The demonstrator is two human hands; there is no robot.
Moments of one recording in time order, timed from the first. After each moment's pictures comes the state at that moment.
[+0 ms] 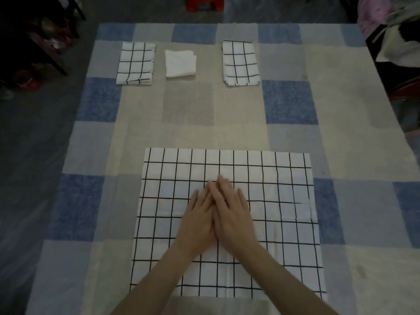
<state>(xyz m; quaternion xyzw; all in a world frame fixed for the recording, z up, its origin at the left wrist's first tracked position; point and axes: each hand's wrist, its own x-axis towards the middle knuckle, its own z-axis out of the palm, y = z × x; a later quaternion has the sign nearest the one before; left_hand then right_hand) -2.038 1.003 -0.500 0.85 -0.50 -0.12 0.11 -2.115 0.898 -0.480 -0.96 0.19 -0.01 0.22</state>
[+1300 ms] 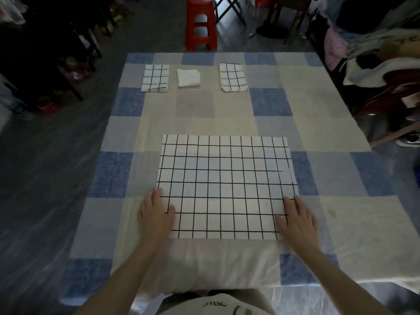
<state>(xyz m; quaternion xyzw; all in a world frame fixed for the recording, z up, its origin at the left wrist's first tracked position) -2.065 1.164 -0.490 0.96 -0.17 -0.10 0.21 -2.316 0.885 -0.477 -0.88 0.46 0.06 0.12</state>
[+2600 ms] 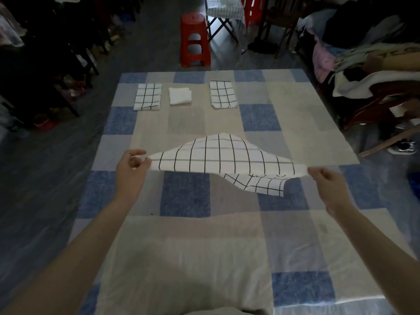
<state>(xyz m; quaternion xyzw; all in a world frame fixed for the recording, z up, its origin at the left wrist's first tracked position) -1.952 1.095 -0.379 0.80 -0.14 -0.06 0.58 -2.270 0.753 -0.381 -0.70 0.50 -0.24 0.45</state>
